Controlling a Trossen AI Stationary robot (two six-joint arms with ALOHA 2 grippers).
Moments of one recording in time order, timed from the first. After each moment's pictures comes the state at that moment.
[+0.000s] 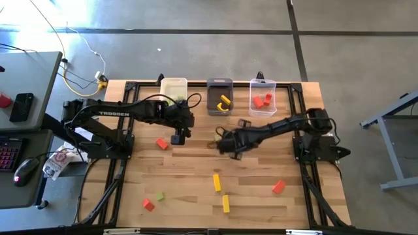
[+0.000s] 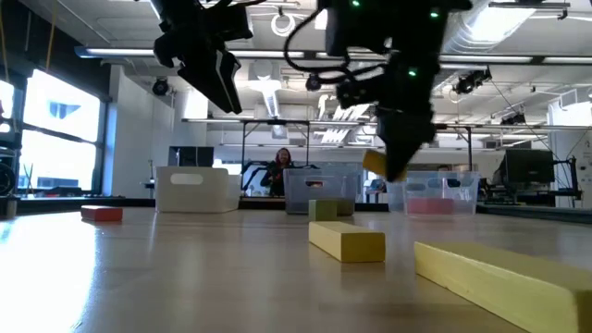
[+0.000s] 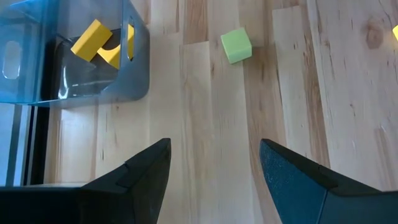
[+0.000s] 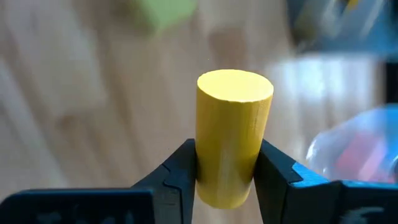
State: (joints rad) left arm 0.23 1.40 1.09 -0.69 -0.14 0.27; right arm 0.13 1.86 1.30 -0.97 0.48 0.37
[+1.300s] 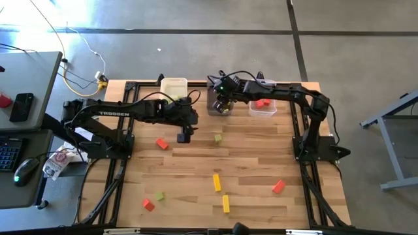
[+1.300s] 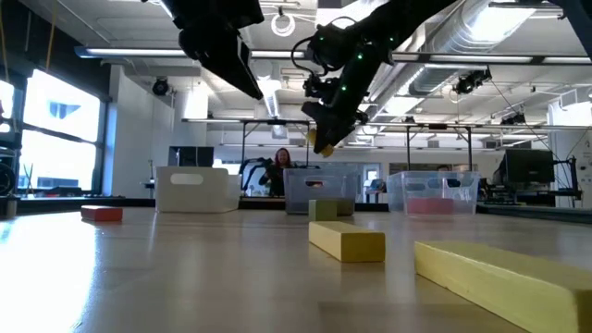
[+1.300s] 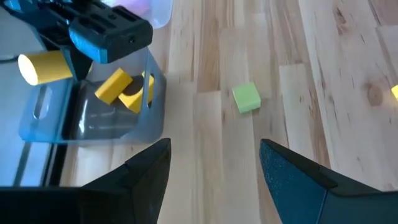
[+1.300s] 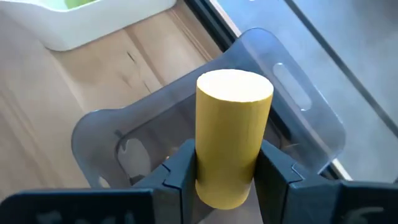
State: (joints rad) left arm 0.23 1.40 1.09 -0.53 -0.14 0.26; right arm -0.40 1.86 1.44 -0.50 0.28 0.05
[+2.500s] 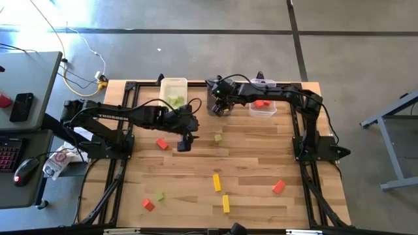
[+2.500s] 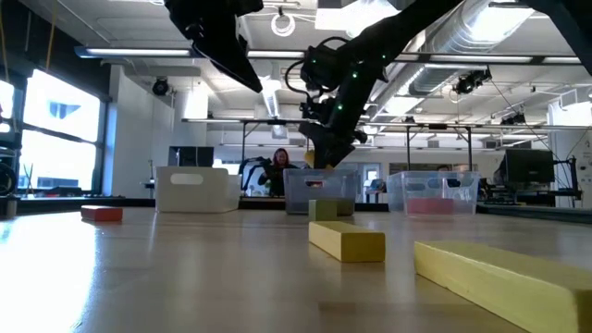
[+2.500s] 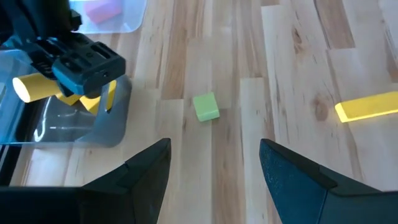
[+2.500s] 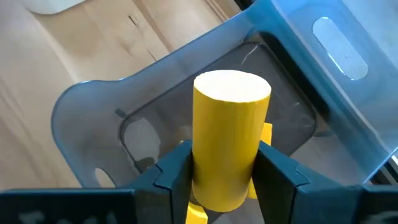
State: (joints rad) left arm 0.12 1.40 1.09 -0.52 -0.13 0.11; right arm -0.40 1.94 1.44 -0.51 0.23 0.11
